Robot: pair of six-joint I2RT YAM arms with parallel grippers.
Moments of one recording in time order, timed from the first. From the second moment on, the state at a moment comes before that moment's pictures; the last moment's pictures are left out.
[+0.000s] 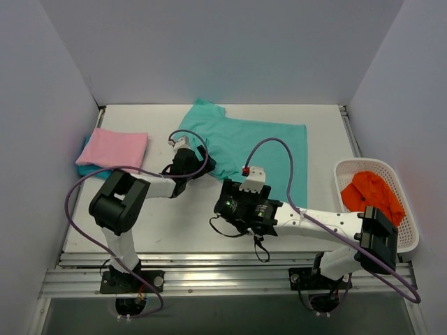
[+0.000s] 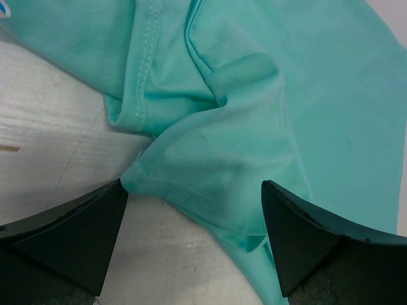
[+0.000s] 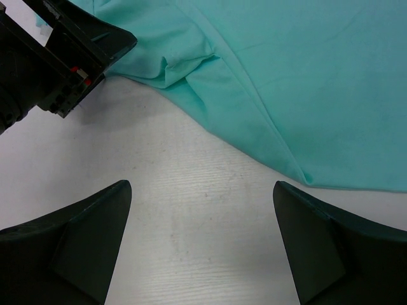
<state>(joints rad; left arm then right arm) -0.50 1.86 0.88 0.45 -0.12 -0.81 1.18 1.41 0.97 -0.52 0.94 1.10</state>
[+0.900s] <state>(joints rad) -0.50 1.91 0.93 0.41 -0.21 -0.81 1.13 1.39 0.92 -0.49 0.93 1.07</state>
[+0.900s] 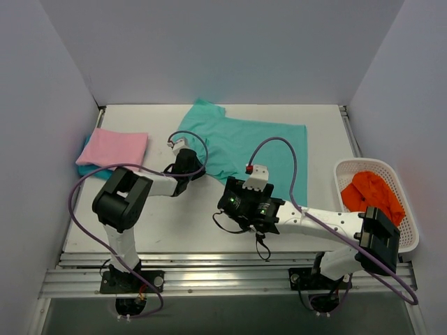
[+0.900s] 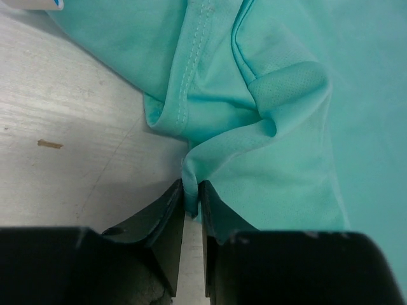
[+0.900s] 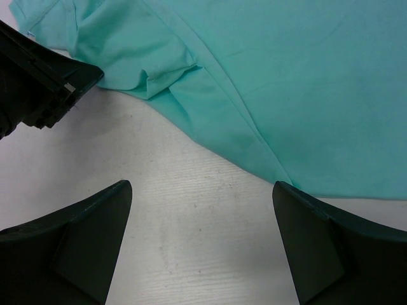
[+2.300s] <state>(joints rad) -0.75 0.67 0.56 -0.73 -0.42 -1.18 1.14 1.20 0.73 -0.46 0.87 1.07</state>
